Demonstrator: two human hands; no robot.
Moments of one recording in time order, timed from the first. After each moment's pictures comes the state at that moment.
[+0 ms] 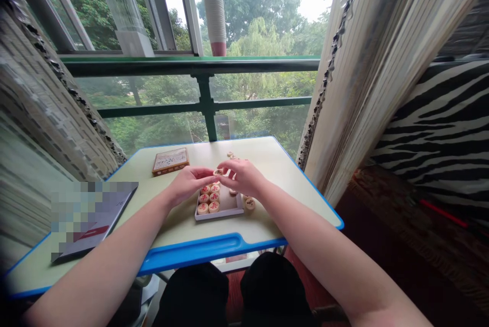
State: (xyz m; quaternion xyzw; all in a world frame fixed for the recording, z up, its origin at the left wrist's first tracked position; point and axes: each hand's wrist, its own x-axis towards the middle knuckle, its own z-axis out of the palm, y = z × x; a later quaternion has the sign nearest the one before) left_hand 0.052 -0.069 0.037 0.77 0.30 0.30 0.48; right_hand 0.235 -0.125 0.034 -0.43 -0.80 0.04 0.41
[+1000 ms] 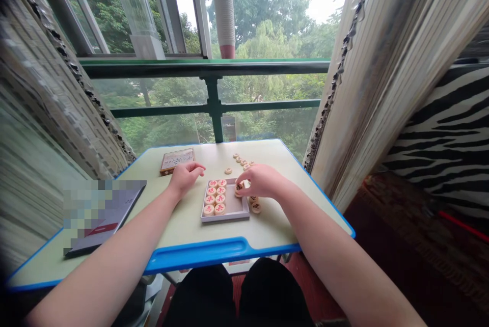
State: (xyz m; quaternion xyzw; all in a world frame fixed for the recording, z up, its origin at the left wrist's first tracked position) left_hand 0.036 -0.021 0.007 0.72 0.49 0.41 0.28; right_hand 0.254 -0.137 0.057 -0.57 -0.81 0.03 0.14
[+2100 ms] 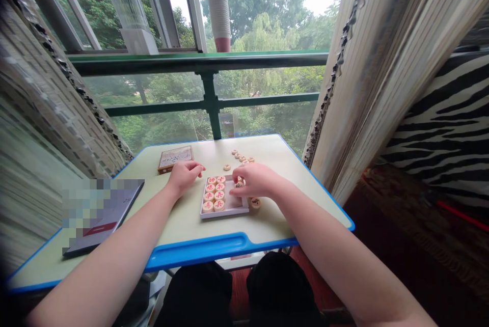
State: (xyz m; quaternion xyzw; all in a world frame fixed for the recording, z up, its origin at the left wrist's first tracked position) left_hand 0.036 -0.026 0.010 0.74 0.48 0.38 0.27; right_hand 0.244 -0.139 0.054 -0.56 -0.82 0.03 0.14
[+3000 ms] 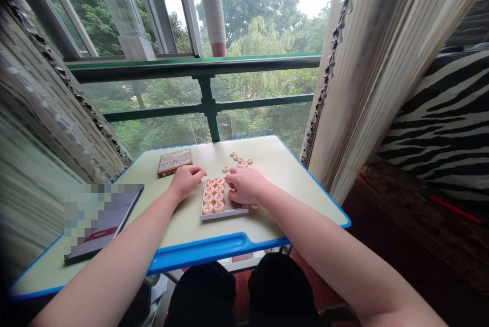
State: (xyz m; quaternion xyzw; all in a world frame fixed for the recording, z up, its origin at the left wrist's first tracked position) left_hand 0.038 -0.025 0.007 0.77 0.49 0.32 0.24; right_hand 0.226 -0.135 0.039 -0.55 -0.83 -0.05 0.11
